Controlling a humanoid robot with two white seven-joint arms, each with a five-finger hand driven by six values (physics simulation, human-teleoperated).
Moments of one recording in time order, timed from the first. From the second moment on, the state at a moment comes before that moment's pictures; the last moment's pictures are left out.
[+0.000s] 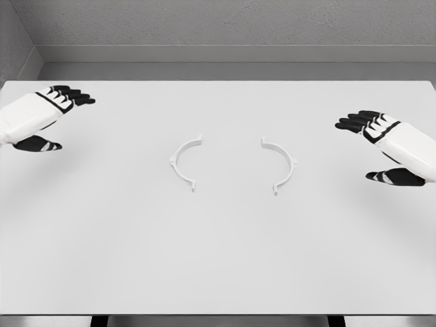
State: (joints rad) left arm -0.35 0.85 -0.27 -1.40 -0.53 -0.61 -0.20; right arm 0.02 -0.72 -0.12 -1.76 0.31 -0.61 0.42
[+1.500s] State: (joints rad) left arm -0.58 0.51 -0.51 -1.23 -0.68 -0.61 -0.29; right arm -0.42 -0.44 0.17 -1.32 0.50 -0.61 0.61
